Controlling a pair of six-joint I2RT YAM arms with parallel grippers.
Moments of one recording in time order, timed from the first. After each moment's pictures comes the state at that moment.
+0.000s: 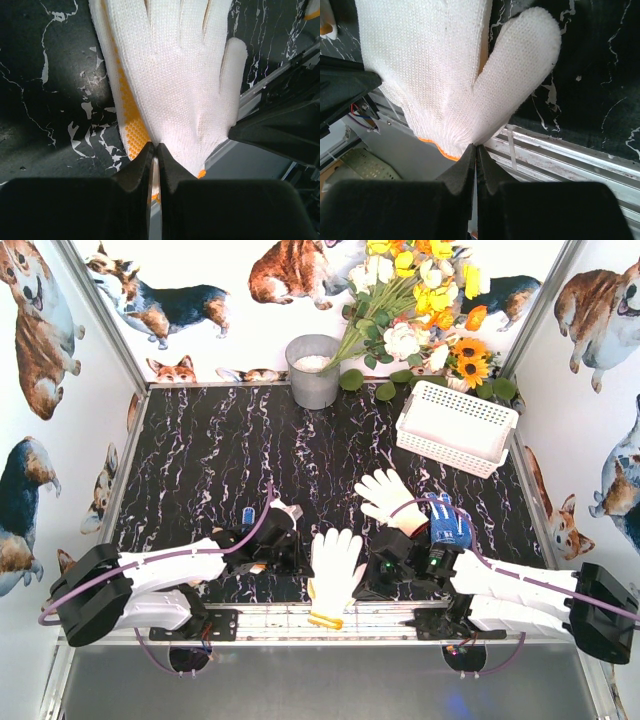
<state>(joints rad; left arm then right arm) -0.93 1.21 0.48 -0.12 0.22 -0.98 1.04 0.97 0.42 -0.42 -0.16 1.32</state>
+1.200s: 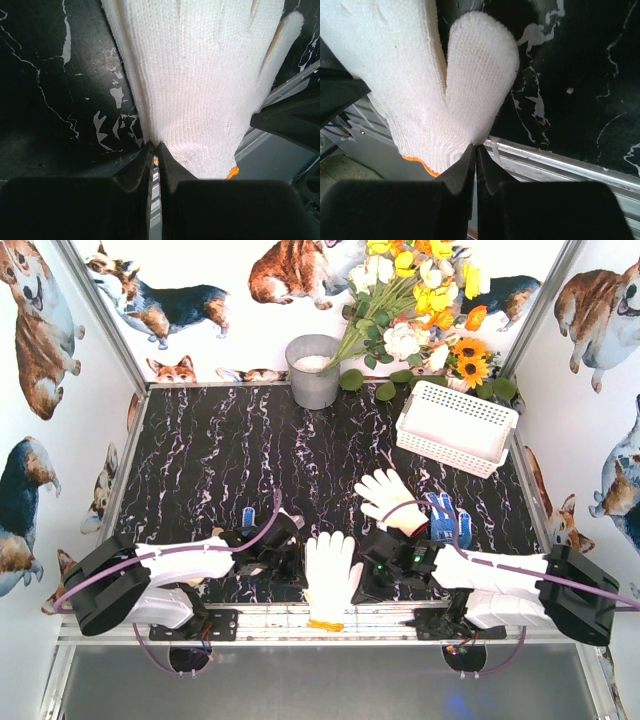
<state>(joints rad) -0.93 1.30 0.47 -0.16 0.26 -0.93 1.05 1.12 0.43 -0.39 -0.18 1.32</state>
